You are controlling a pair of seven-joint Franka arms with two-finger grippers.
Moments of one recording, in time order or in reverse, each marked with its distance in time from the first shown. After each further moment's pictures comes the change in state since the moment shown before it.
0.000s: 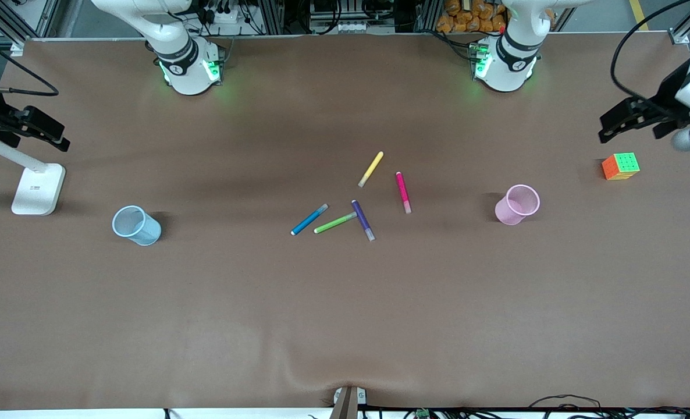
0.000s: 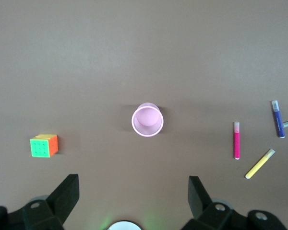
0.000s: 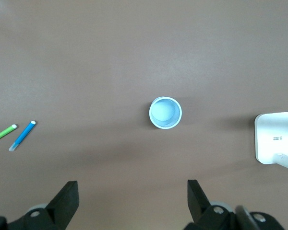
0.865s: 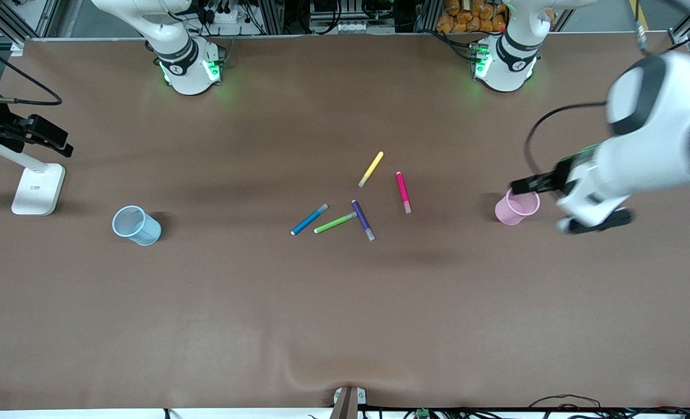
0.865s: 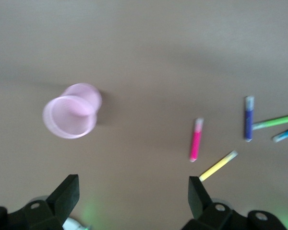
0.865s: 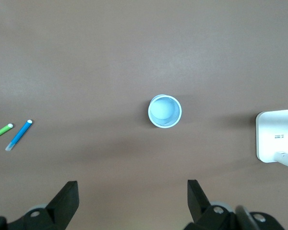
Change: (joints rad) left arm -0.144 0.316 -0.017 -0.013 -0.144 0.159 -0.244; right arm -0.001 0.028 -0.003 0.004 0.000 0.000 0.000
